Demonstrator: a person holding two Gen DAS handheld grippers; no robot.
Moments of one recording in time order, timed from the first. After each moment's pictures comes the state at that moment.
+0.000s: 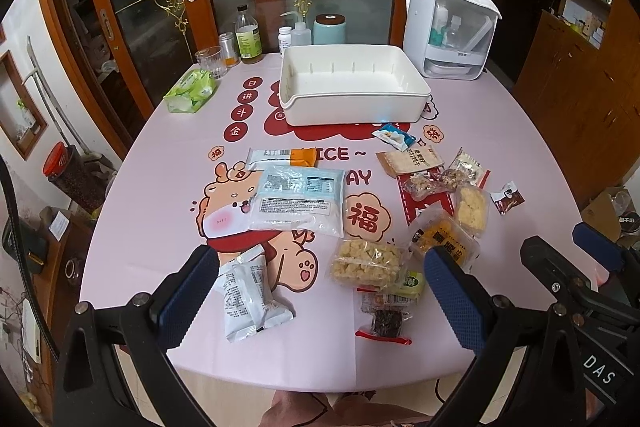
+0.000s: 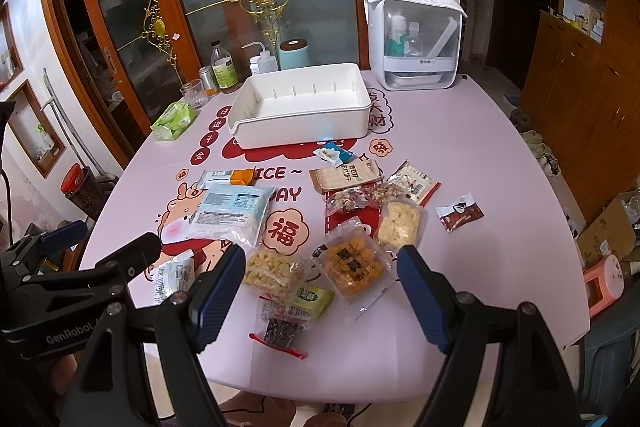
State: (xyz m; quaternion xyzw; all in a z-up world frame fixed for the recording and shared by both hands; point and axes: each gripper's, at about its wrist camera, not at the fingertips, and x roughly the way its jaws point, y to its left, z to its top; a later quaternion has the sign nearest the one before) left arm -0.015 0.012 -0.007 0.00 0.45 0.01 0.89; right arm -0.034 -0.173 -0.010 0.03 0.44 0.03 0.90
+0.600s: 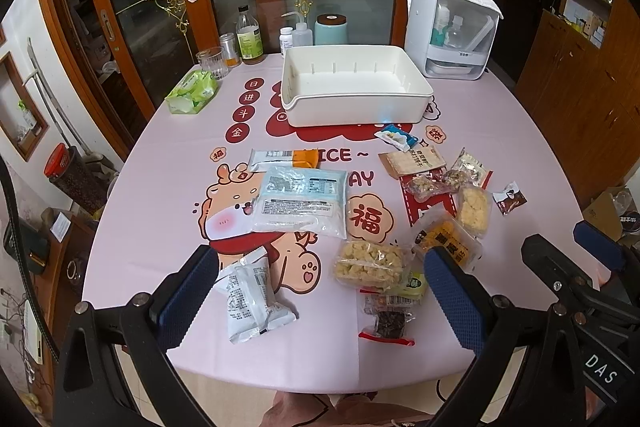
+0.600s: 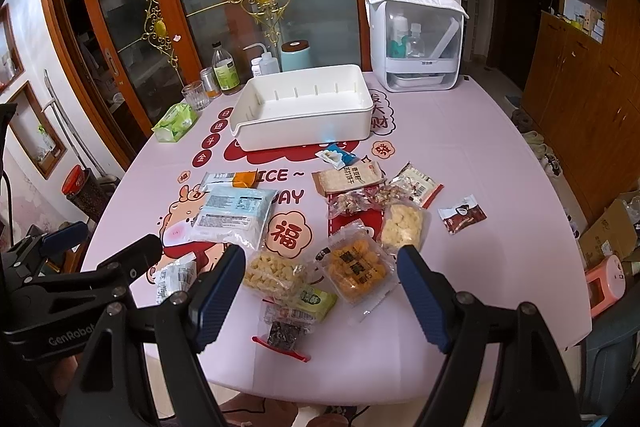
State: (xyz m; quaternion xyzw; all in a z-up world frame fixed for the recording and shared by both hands) left arm -0.016 0.014 -0.007 0.00 0.45 0.01 0.89; right arm -0.034 -0.172 -0.010 0.03 0.44 0.03 0.90
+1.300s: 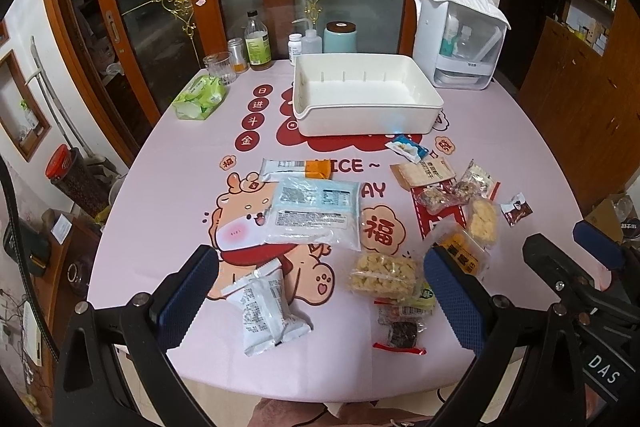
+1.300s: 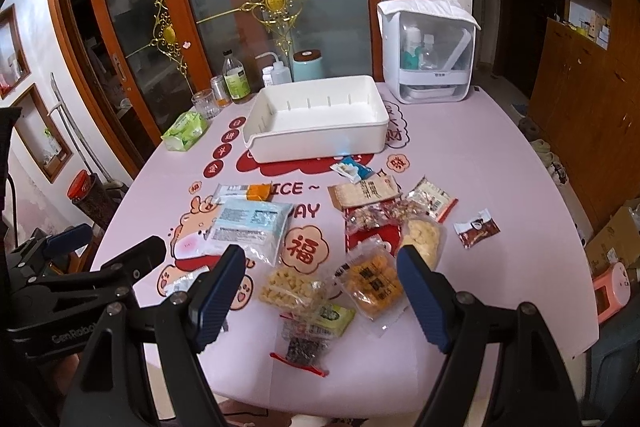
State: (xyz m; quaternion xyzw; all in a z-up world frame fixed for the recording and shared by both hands) left arm -0.002 0.043 0.002 0.00 0.44 0.02 0.90; right arm -0.019 -0.140 -0.001 0.03 0.42 0.05 0.91
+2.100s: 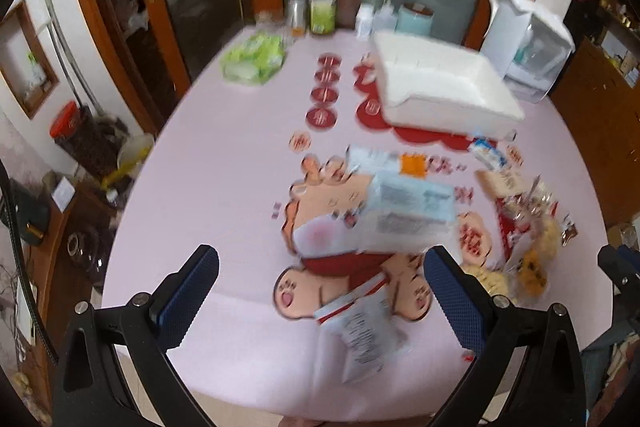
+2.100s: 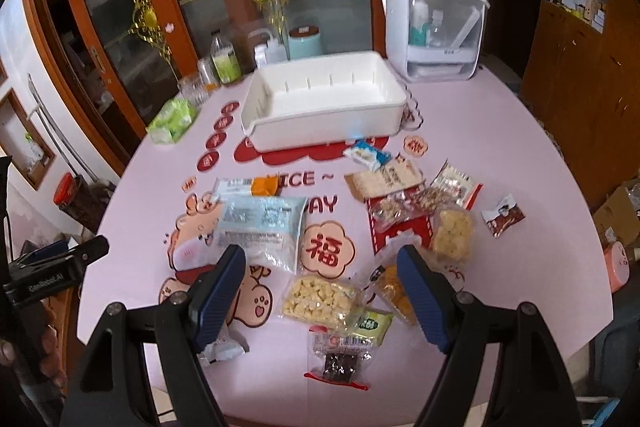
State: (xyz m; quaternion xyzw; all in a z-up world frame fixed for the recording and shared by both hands) left arm 0.053 0.197 -0.056 -0.06 0.50 0.05 0.86; right arm 0.031 -0.090 -0.045 0.04 0.47 0.01 0.88
